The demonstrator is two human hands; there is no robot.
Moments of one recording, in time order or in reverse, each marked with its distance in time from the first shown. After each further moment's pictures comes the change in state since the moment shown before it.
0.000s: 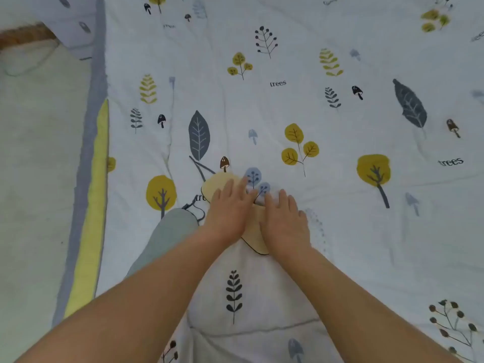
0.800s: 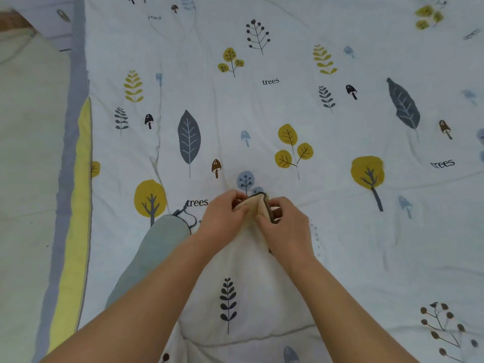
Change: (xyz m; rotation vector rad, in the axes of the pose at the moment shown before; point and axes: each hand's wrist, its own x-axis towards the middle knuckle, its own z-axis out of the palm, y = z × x) left_hand -0.005 0.010 -0.028 -0.916 0.113 -0.272; right_hand -0.021 -0.004 -0.040 0.795 0.201 0.150
